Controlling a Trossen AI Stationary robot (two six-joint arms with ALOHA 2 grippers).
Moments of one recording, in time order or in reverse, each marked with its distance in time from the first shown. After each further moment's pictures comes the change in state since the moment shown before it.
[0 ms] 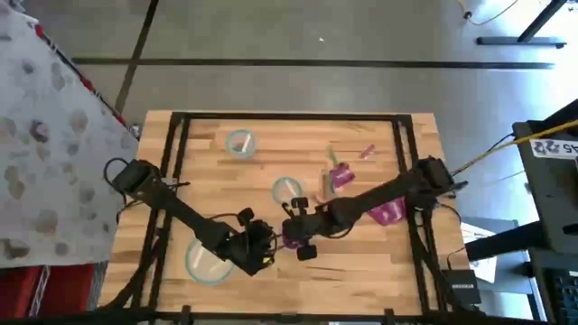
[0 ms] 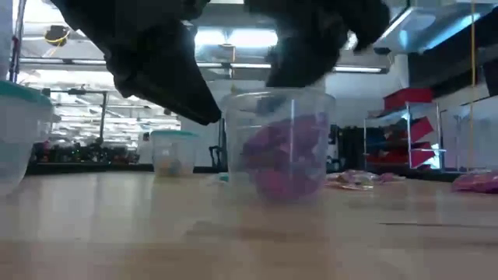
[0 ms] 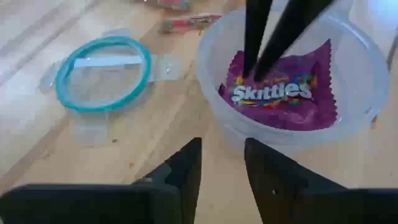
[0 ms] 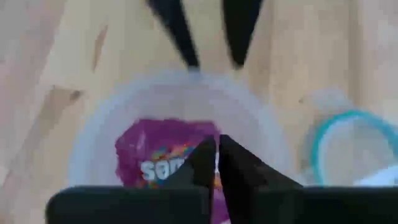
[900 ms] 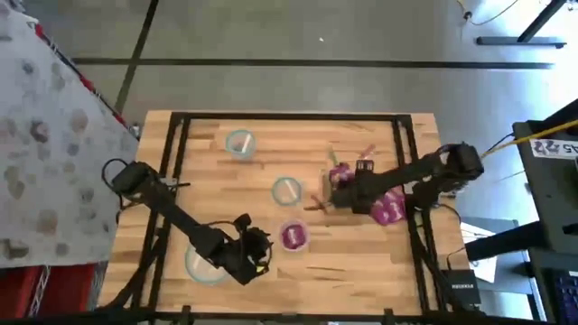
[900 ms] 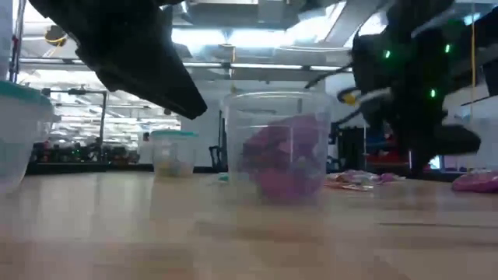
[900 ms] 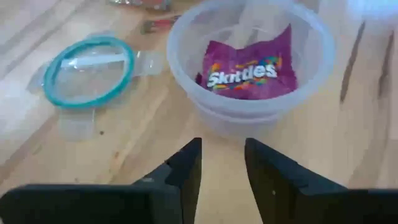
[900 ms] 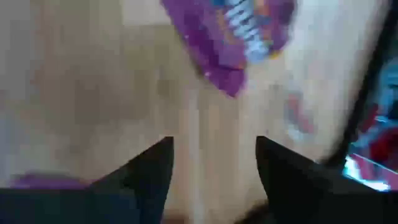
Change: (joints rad) left arm -0.051 0.000 0.000 0.000 -0.034 0.015; right arm -0.284 -0.340 -0.707 -0.229 0.273 0.087
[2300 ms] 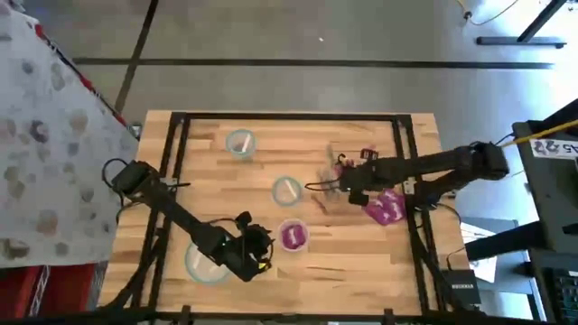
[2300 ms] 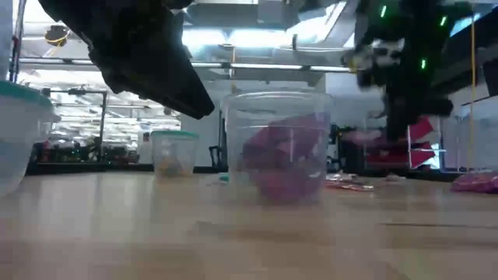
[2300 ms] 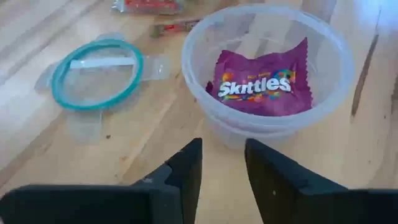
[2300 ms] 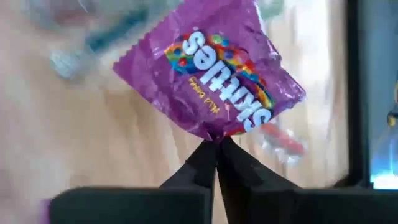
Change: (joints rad) left arm 0.009 0.000 0.000 0.001 0.001 -0.038; right arm 0.049 -0.271 0.137 -0.089 -0.006 0.073
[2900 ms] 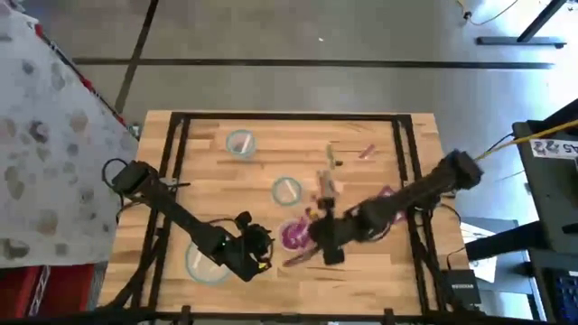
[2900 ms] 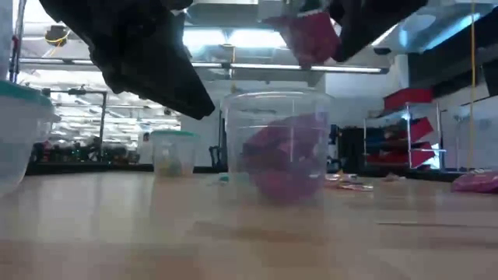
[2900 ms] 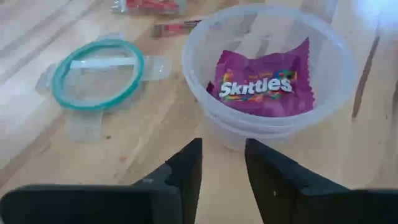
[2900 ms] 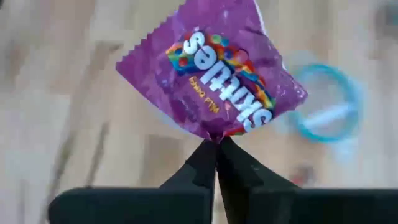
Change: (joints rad) left arm 0.003 0.000 0.000 0.001 0.000 0.003; right arm 0.369 0.469 0.477 0.209 -0.243 -0.031
